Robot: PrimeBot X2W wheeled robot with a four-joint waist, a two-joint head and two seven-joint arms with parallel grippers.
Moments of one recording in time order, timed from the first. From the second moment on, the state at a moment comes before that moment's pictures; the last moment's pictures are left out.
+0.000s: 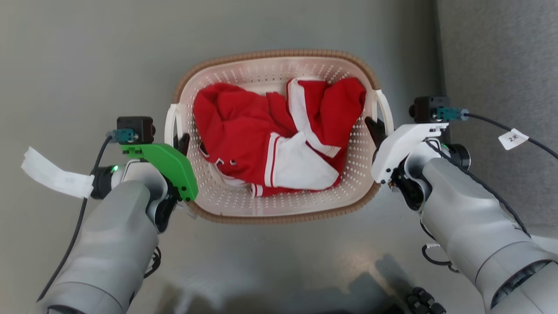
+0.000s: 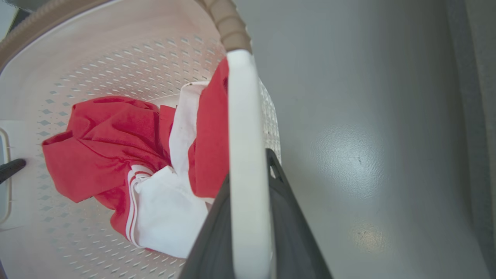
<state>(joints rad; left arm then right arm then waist) -0.82 0.06 -0.78 1.09 -0.90 -0.13 -0.12 -0.80 -0.07 0.77 1.11 0.87 0.11 -0.15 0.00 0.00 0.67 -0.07</state>
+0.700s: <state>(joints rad) -0.87 0.06 -0.79 1.08 -0.90 -0.13 -0.17 -0.86 -0.07 0.76 1.14 0.87 0.11 -0.21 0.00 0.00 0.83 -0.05</state>
